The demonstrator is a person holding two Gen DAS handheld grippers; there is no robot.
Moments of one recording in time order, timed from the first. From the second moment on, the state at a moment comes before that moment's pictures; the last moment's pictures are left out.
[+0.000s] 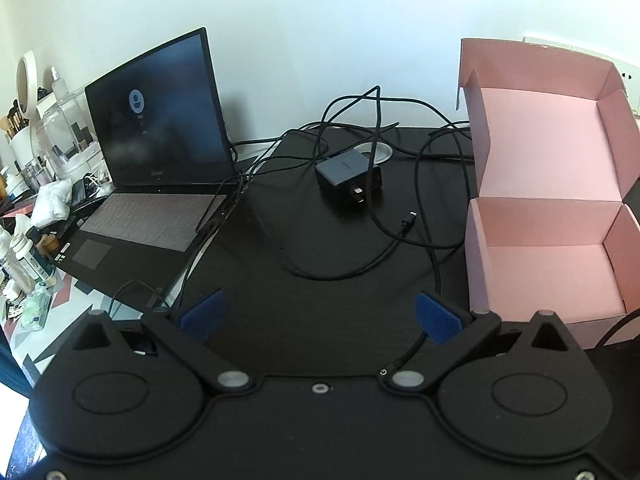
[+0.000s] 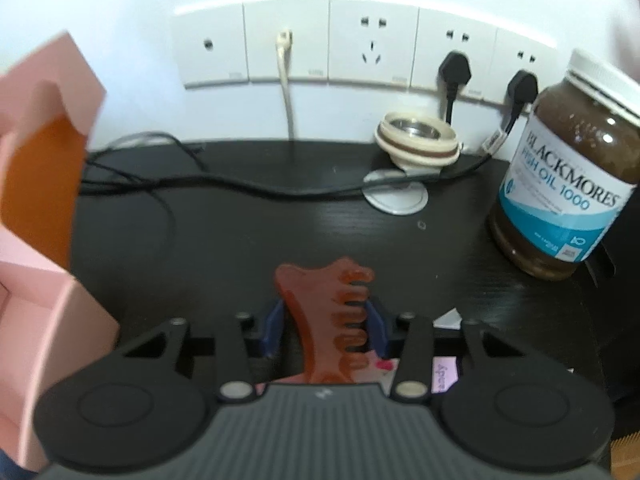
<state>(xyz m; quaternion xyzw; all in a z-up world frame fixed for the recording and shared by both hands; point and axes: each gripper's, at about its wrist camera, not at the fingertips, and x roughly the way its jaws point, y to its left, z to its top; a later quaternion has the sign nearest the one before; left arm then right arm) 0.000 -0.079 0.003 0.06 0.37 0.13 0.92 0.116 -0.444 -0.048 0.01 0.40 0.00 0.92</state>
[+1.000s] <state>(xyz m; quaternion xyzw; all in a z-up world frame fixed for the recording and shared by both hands) -0.016 -0.064 0.004 0.05 0.37 0.12 0.92 0.078 -0.230 -0.026 0.03 0.41 0.22 0.89</state>
